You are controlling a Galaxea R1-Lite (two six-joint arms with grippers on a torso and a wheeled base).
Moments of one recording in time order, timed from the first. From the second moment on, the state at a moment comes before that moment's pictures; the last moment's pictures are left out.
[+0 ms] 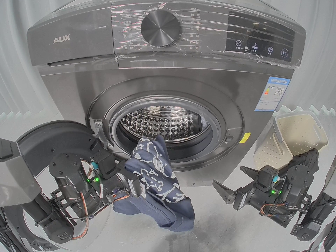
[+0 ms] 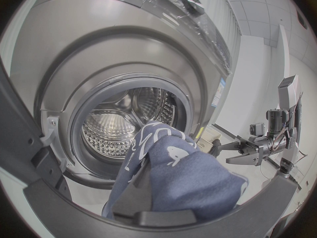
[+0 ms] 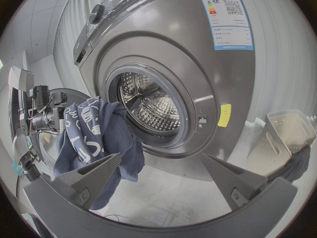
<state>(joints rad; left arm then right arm) -0.62 1.88 -0.31 -1.55 -0.02 -0.10 0.72 1.86 -0.15 -1.54 -0.22 0.15</state>
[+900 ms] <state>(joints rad) -0.69 2.13 -0.59 -1.55 0.00 -0.13 0.81 1.84 -0.11 -1.54 -0.22 0.15</state>
